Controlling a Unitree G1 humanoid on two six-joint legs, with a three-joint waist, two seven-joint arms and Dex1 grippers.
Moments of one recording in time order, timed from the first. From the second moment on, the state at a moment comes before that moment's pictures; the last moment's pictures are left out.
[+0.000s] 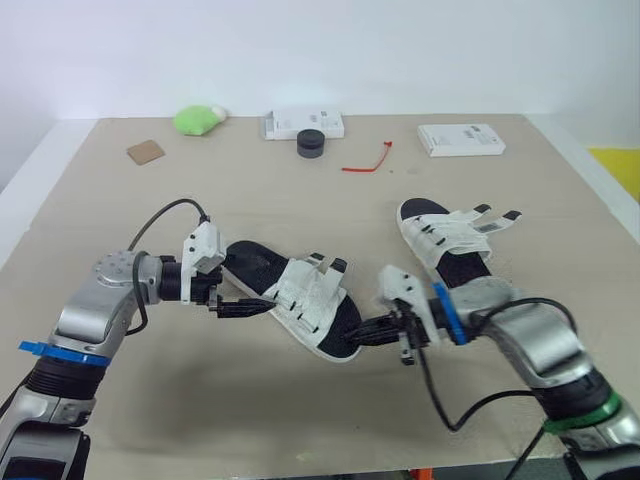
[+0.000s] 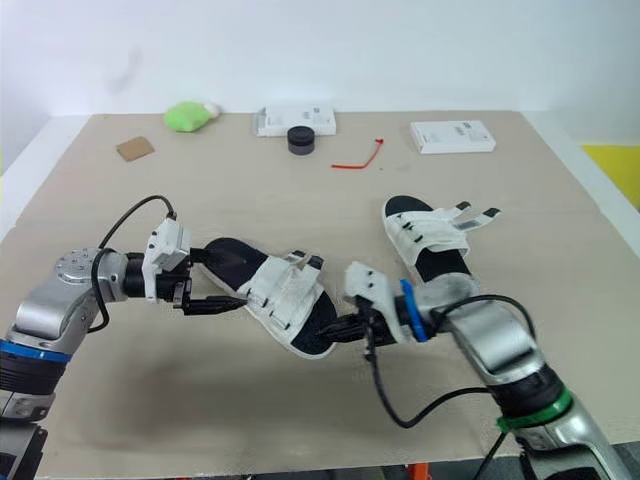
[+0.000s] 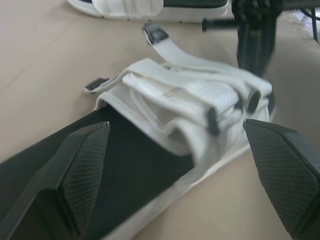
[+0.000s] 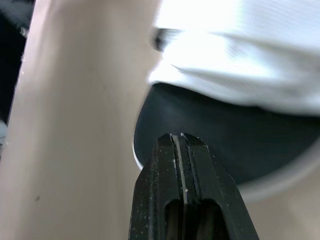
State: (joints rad) left arm -0.46 0.72 -0.09 0.00 -0.48 0.37 -1.26; right arm -0.41 -0.77 0.19 -0.36 0.41 0.83 1.19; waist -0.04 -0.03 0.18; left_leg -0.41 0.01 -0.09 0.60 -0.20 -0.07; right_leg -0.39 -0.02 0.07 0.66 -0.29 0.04
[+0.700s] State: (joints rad) left arm -0.35 0.73 -0.11 -0.13 -0.49 0.43 -1.30; right arm -0.14 -0.89 -0.38 -0.60 0.95 1.05 0.99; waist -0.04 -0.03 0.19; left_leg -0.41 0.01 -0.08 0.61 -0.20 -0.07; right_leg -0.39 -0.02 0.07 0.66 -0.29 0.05
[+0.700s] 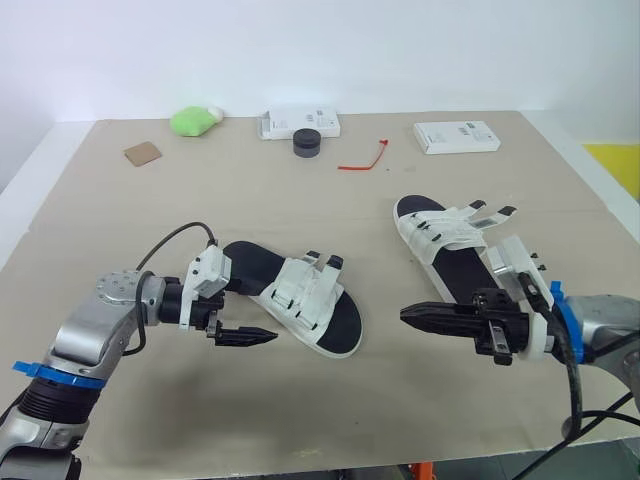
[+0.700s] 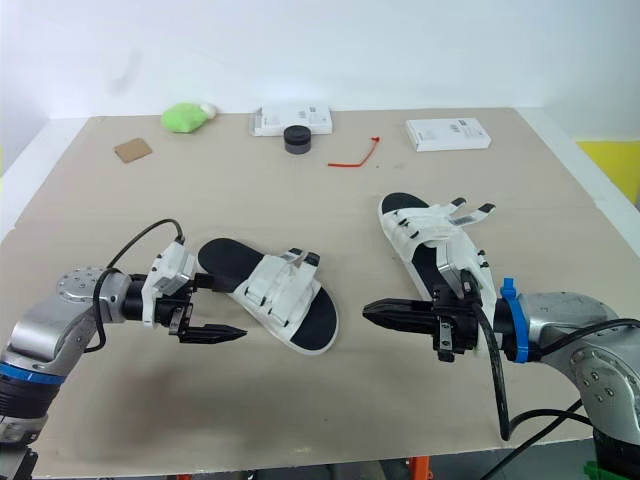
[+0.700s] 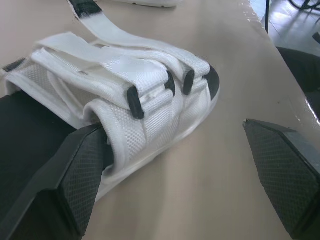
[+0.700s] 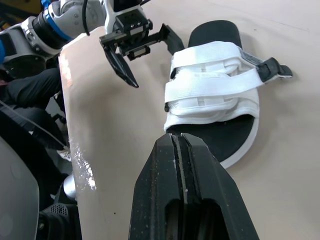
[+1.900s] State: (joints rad) left arm -0.40 0.36 0.19 -0.27 -0.33 0.77 -0.27; right arm -0.12 -0.90 -0.31 -0.54 0.97 0.92 0.87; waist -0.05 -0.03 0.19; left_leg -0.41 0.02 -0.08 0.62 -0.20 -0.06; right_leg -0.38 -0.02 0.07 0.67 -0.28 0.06
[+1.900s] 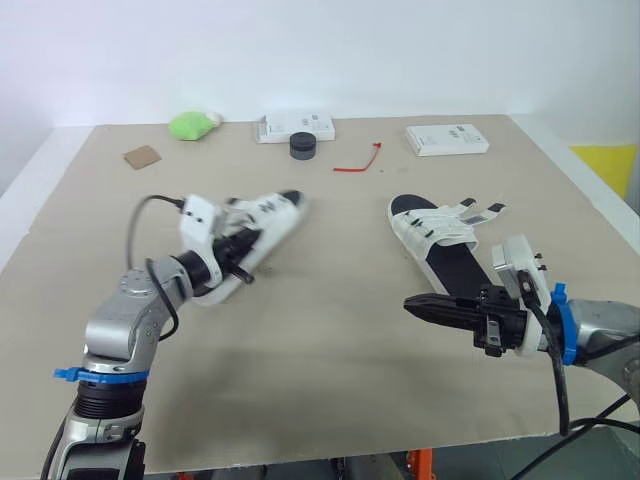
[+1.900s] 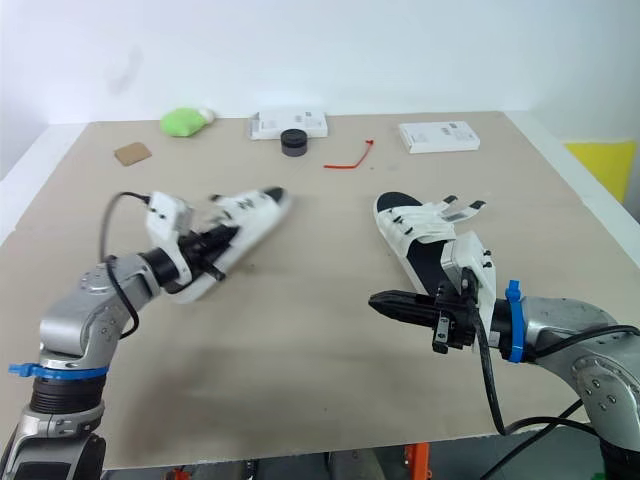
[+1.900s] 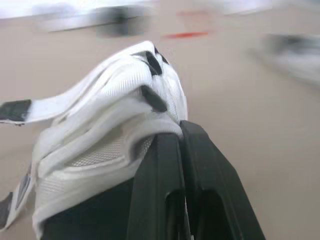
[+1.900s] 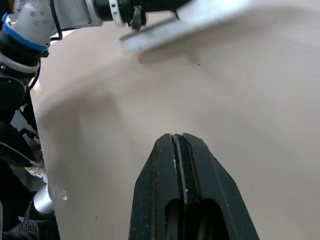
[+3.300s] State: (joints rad) left arm 0.05 0.75 0.61 -0.44 -0.92 0.91 -0.64; right arm 0.05 -0.96 -0.45 -0.33 0.80 0.78 0.96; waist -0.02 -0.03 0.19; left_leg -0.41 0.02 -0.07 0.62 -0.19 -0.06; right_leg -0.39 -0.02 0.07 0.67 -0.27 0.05
